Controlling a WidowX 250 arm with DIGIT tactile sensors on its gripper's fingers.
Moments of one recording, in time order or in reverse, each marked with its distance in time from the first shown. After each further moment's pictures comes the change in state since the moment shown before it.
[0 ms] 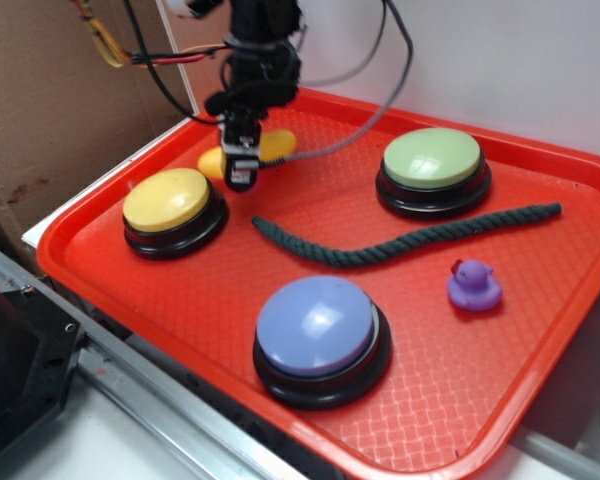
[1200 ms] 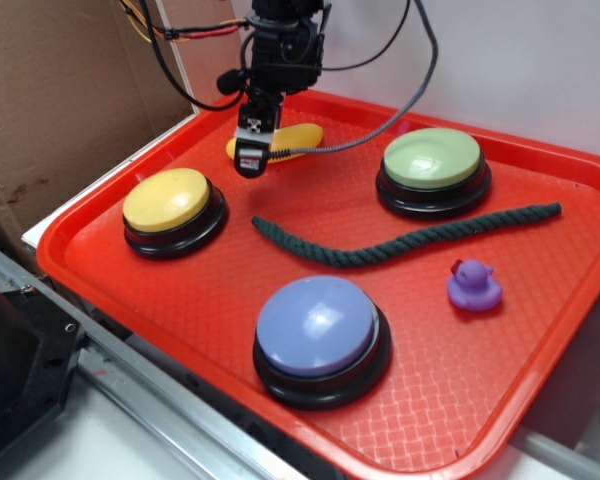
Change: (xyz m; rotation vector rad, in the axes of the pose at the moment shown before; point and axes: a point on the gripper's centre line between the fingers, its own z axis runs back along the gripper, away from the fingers) arm 0.024 0.007 -0.004 0.058 0.028 -0.344
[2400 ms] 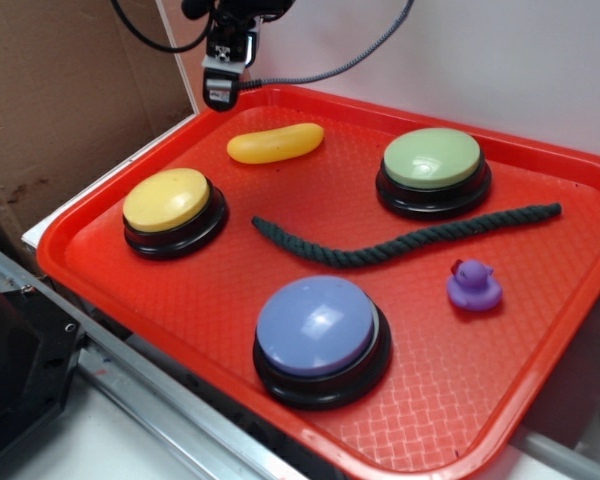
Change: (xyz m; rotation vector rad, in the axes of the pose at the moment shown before) arm -0.029 -0.003 0.063 0.098 -0.014 0.030
